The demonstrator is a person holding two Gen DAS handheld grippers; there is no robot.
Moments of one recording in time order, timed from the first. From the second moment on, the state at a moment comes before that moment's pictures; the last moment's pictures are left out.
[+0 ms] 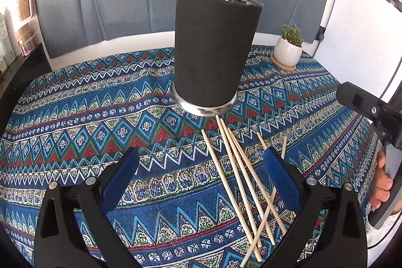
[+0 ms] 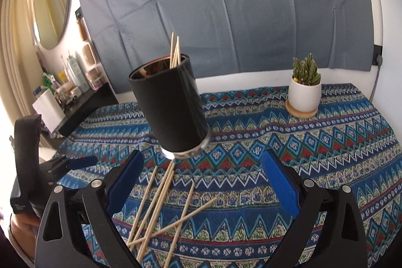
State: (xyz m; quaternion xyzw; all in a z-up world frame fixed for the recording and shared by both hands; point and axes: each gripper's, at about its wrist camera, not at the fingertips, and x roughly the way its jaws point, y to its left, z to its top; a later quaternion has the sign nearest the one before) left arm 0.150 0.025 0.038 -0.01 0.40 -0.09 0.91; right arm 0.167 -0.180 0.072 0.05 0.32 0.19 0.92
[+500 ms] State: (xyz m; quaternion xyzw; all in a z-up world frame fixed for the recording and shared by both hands) left arm 0.156 0.025 -0.004 0.00 0.45 -0.09 0.89; right arm 0.141 -0.155 -0.010 -0.05 0.47 0.17 0.86
